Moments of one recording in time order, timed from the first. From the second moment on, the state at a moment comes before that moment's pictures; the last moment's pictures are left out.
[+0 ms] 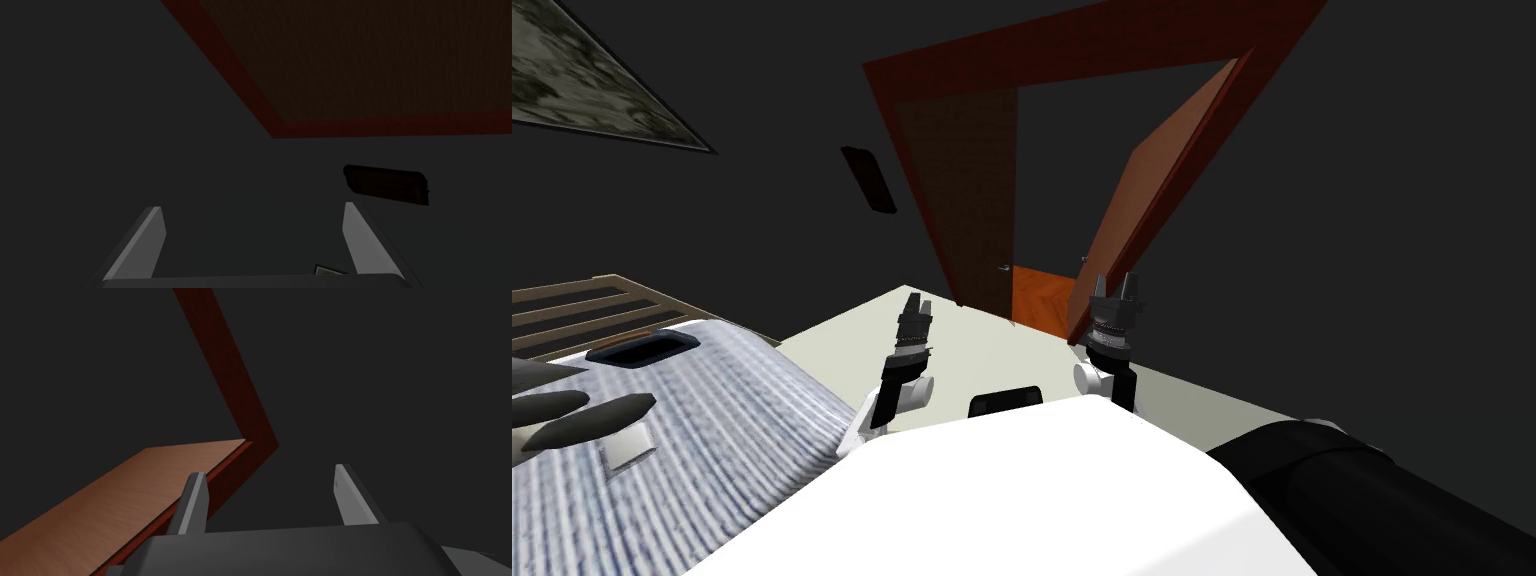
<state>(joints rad) 0.32 0.08 0.03 -1.86 -0.07 -0.61 -0.07</state>
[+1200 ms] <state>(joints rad) 0.19 0.10 0.02 -1.55 -0.08 -0.66 -0.03</state>
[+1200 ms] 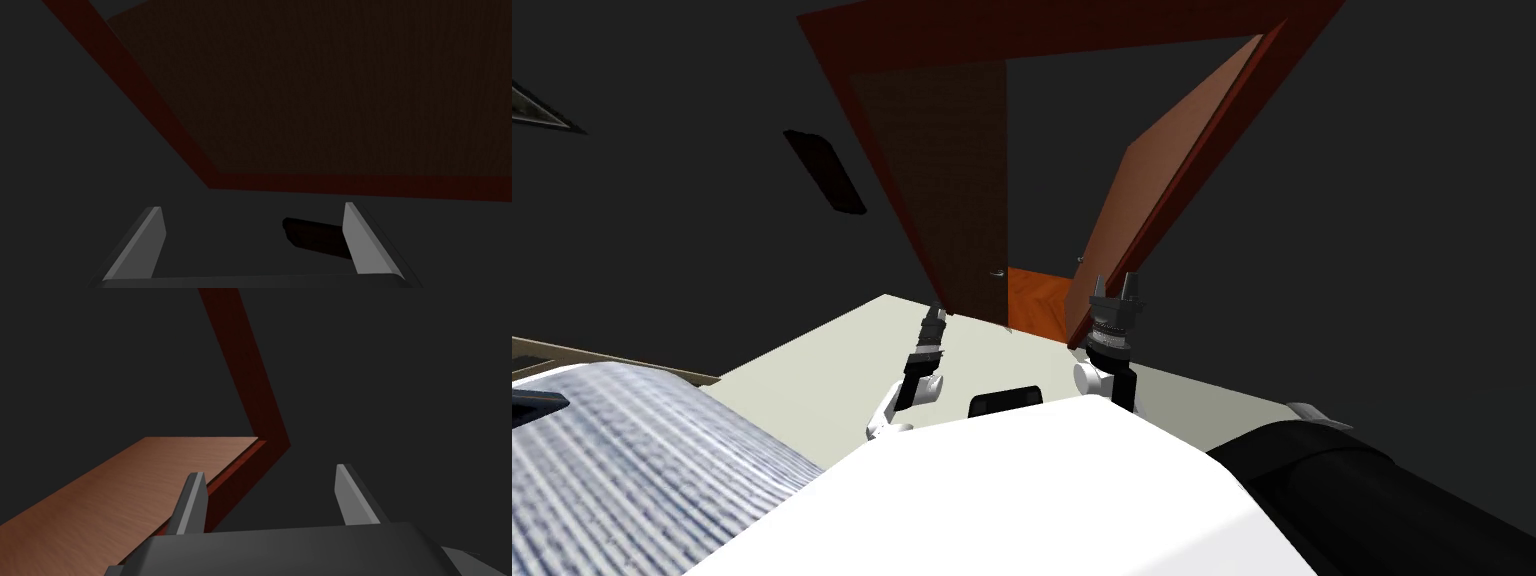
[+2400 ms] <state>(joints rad) 0.06 0.09 0.01 -1.23 -0.09 -0.71 0.00</state>
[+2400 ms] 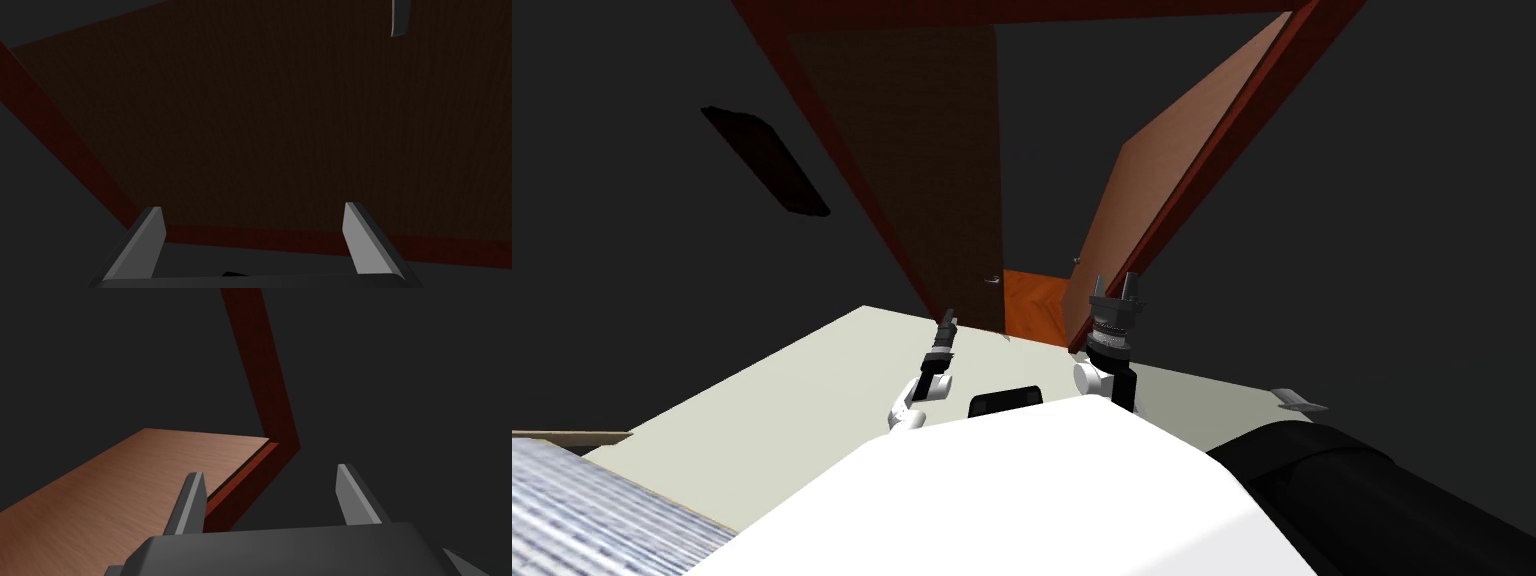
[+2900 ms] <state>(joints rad) 0.02 0.08 0.00 -1.11 -0.10 -0.73 0.02</state>
